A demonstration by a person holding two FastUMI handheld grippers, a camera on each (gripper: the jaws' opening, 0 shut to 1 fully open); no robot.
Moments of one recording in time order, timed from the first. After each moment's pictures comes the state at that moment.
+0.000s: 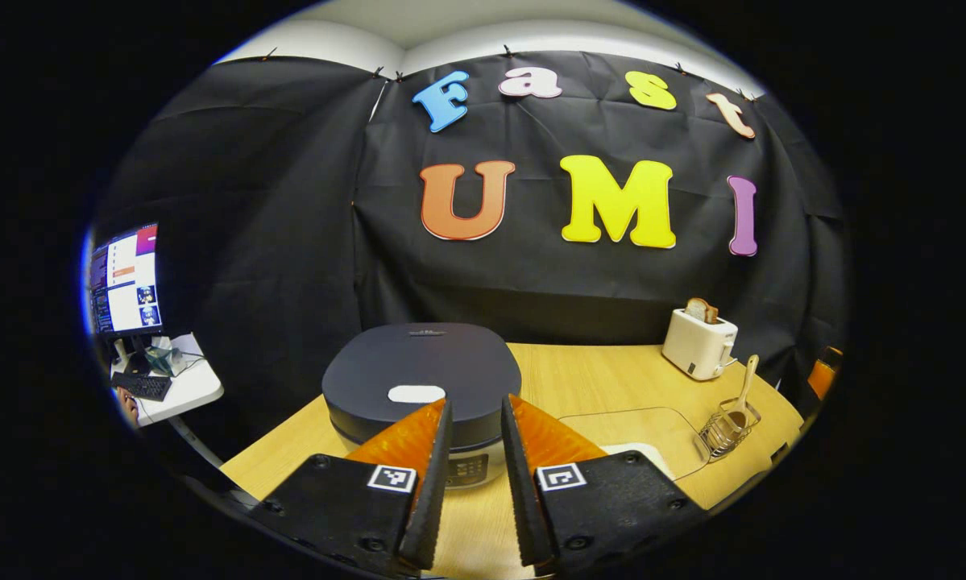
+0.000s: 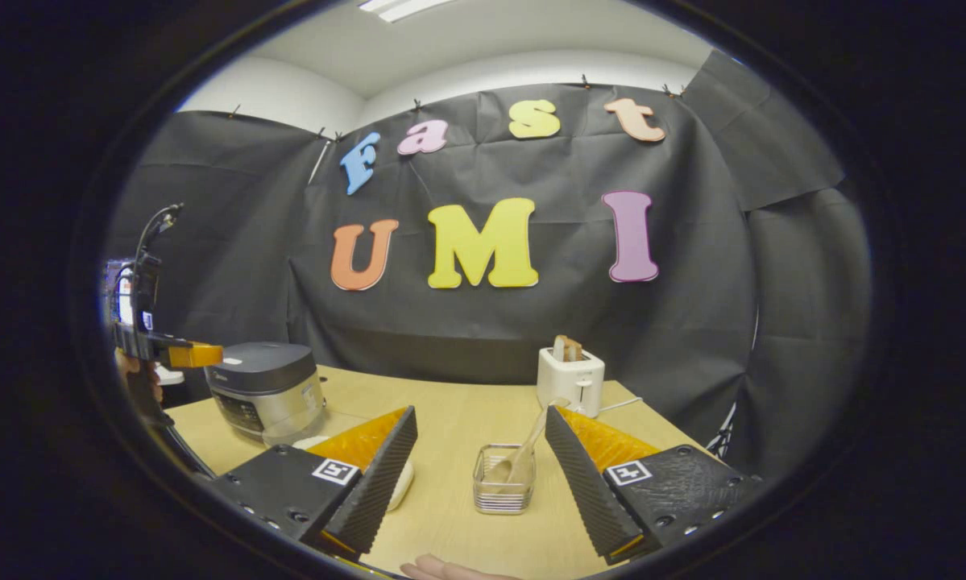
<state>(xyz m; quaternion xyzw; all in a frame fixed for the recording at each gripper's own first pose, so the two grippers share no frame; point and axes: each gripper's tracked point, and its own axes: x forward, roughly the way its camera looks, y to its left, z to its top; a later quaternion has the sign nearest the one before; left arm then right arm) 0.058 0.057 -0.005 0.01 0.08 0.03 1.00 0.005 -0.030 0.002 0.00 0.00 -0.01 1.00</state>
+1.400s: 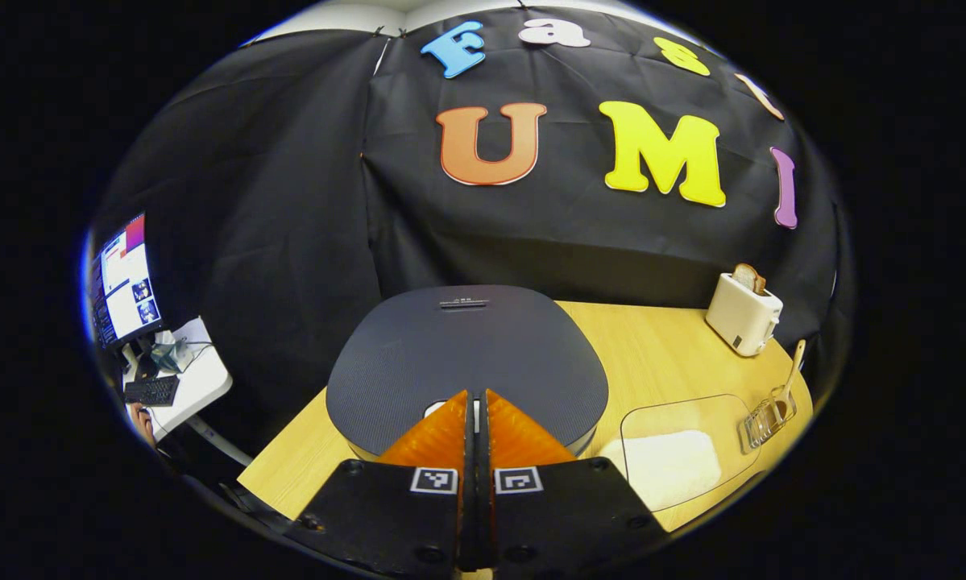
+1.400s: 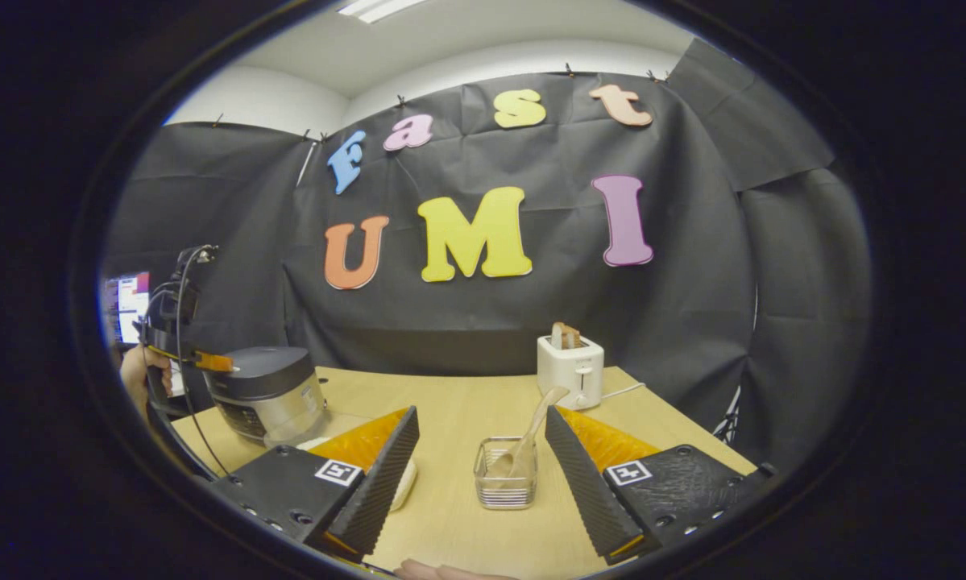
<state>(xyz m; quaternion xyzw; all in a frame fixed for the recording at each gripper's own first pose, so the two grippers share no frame) 0.108 0.107 -0.042 0.01 0.17 0.06 0.98 0.008 -0.029 -0.008 0.02 0.02 0.00 1.00</state>
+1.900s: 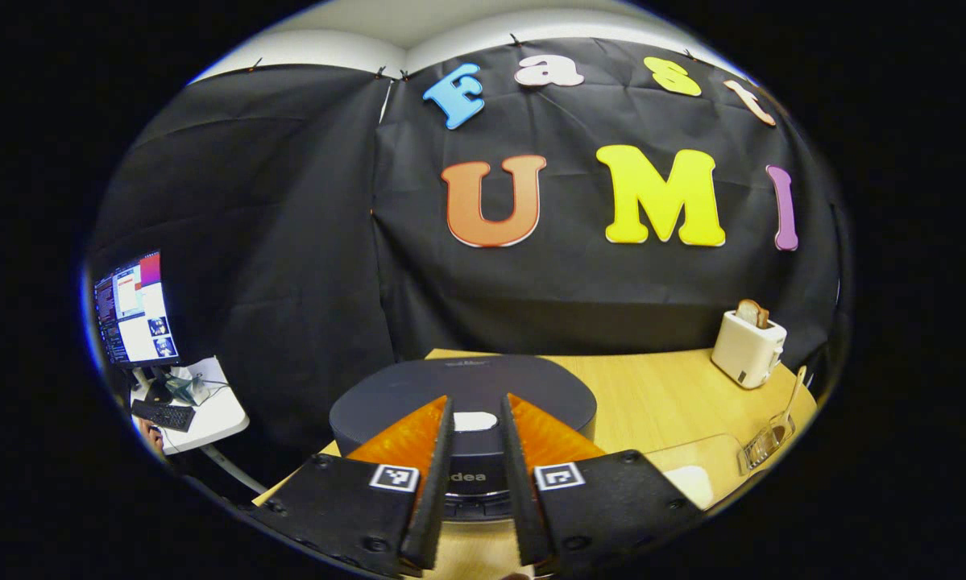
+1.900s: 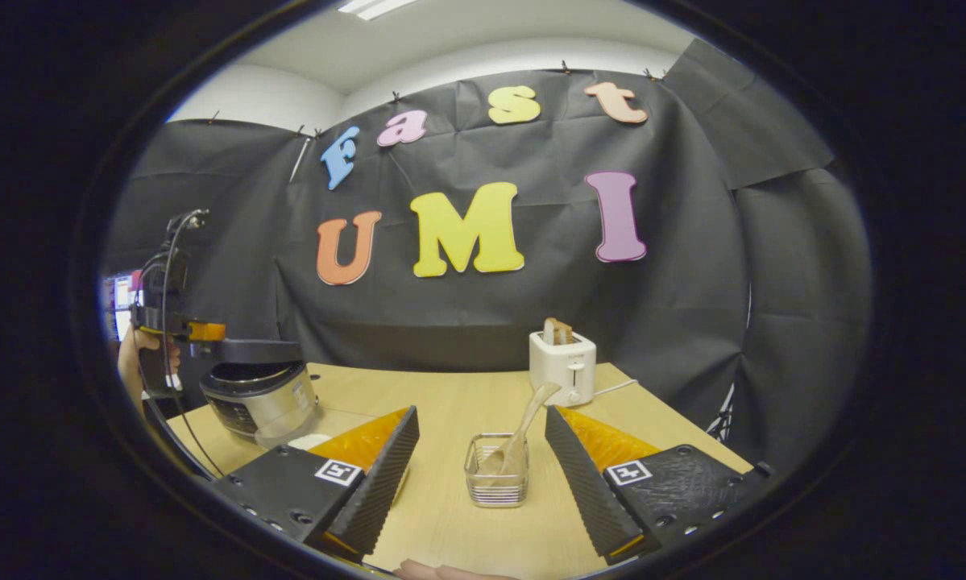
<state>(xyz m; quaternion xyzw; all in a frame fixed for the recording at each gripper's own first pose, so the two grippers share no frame) 0.116 0.101 0.039 0.03 0.06 0.09 0.99 0.011 -0.040 -0.010 0.02 0.02 -0.02 1.00</state>
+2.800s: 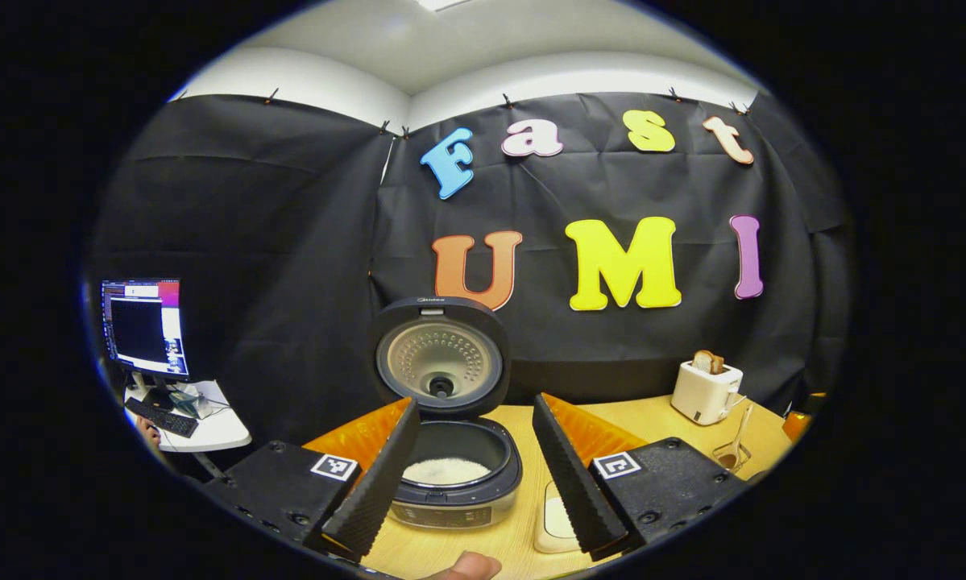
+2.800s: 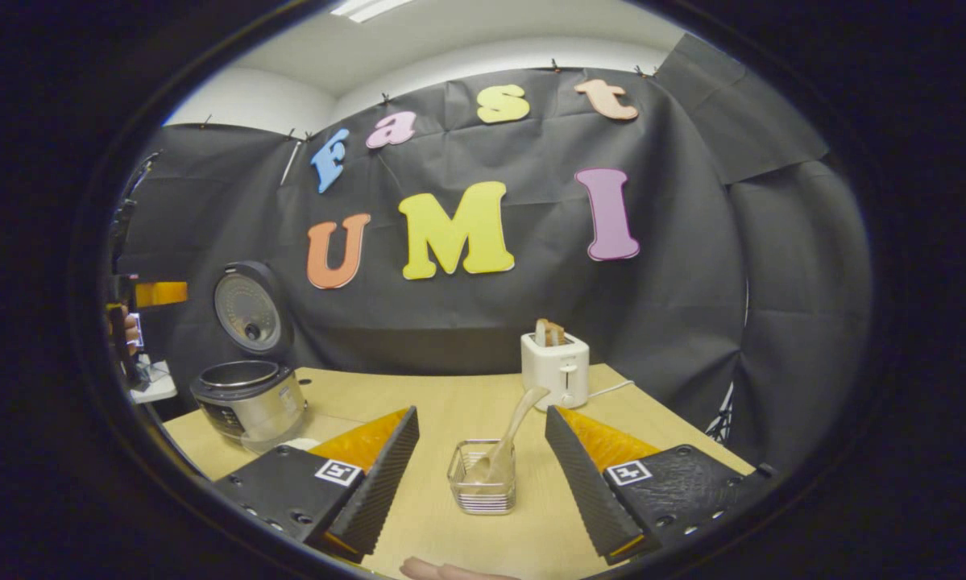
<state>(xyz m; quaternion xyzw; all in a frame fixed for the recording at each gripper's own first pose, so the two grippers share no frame) 0.019 0.043 0.086 0.03 -0.04 0.06 1.00 0.033 -0.064 -0.015 0.04 0.02 -0.03 1.00</state>
